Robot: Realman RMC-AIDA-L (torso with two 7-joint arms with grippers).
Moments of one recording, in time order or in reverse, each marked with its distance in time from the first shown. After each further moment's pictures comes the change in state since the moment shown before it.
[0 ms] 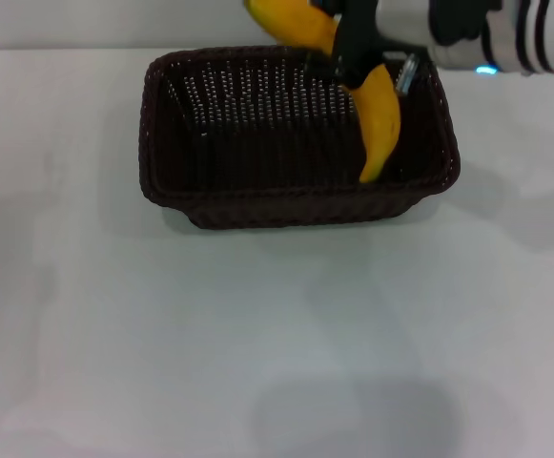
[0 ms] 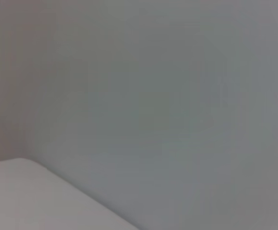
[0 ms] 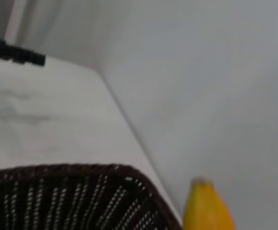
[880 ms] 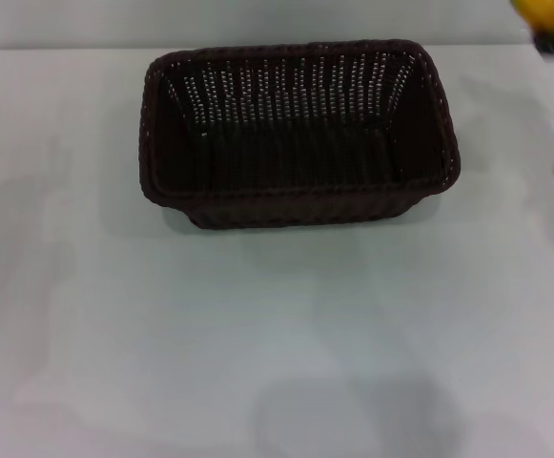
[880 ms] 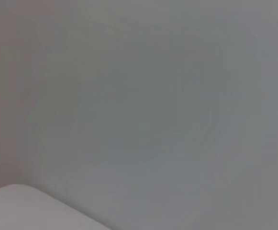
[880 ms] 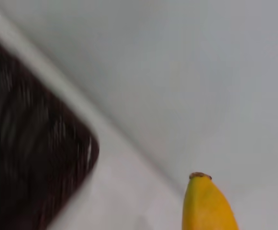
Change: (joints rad) left arm -0.040 0.006 -0.006 0.035 -0.013 0.064 0.078; right arm -0.112 -0.004 0.133 -0.369 -0.810 0.447 0.764
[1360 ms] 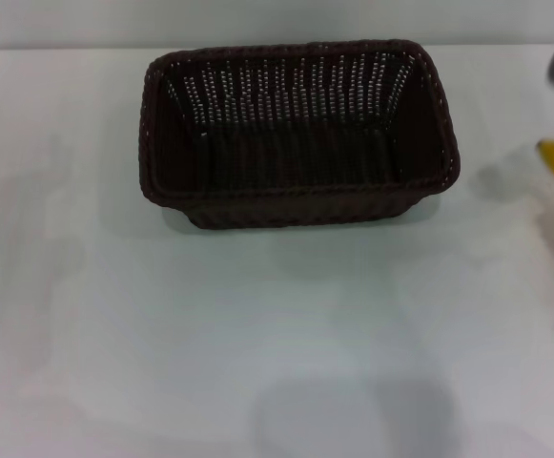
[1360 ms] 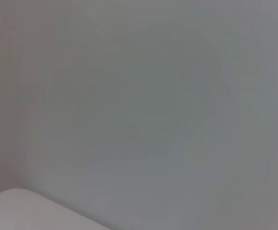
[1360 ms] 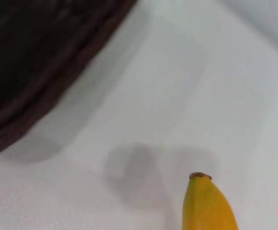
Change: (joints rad) left arm -0.012 0.000 -0.002 -0.002 0.000 0.019 0.051; right arm -0.042 -0.006 -0.054 0.129 -0.003 0.227 0.157
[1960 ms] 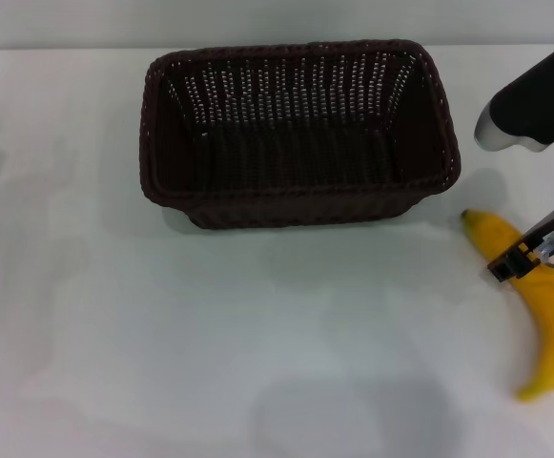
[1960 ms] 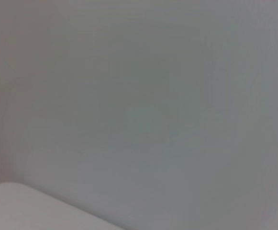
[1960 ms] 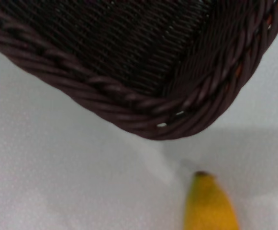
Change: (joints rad) left arm -0.001 0.001 0.000 -0.008 0.035 0.003 0.004; right arm 0.019 0.007 -0.149 0.078 0.193 0.025 0.070
